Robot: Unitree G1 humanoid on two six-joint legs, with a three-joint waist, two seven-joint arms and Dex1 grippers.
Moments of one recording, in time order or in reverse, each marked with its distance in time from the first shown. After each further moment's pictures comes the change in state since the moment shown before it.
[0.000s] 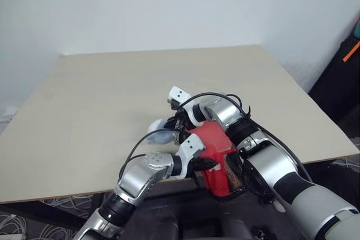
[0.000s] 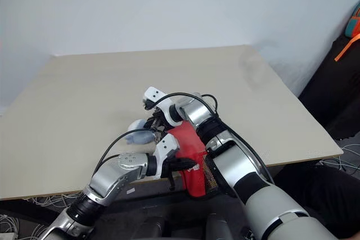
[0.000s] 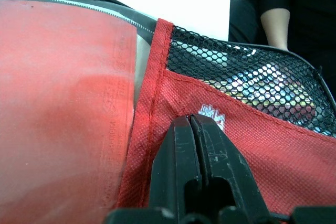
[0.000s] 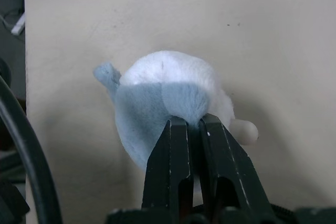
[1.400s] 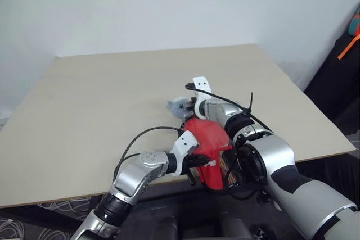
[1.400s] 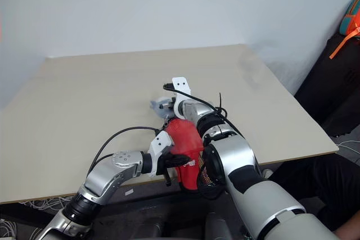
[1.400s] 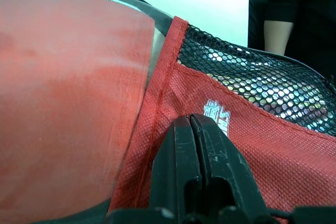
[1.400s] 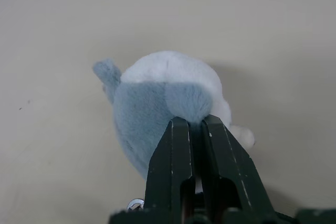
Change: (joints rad) left arm 0.016 0.023 0.050 -0.013 0.003 0.022 0.013; right arm -0.141 0.066 -0.434 0.435 0.119 -0.150 -0.787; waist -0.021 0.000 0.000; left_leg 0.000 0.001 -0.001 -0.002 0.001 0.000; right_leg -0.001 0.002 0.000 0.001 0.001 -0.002
